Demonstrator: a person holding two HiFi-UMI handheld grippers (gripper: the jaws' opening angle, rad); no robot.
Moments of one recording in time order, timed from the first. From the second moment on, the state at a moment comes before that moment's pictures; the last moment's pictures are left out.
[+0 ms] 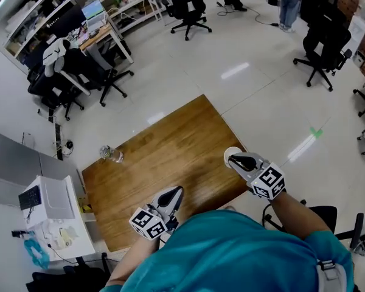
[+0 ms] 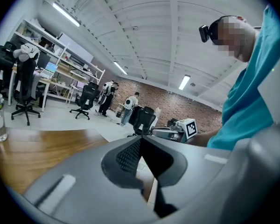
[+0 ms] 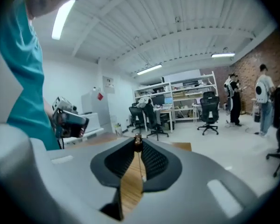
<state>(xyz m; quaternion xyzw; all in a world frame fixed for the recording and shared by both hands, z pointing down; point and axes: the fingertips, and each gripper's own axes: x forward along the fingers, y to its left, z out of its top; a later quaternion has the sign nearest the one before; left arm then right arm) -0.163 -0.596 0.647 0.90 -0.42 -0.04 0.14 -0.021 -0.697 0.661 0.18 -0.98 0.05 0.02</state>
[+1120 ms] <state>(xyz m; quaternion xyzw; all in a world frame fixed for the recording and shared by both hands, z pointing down) -0.269 -0.194 0.647 0.89 -0.45 -0.05 0.06 -0.142 -0.263 0.587 0.01 -1.00 0.06 -0.06</state>
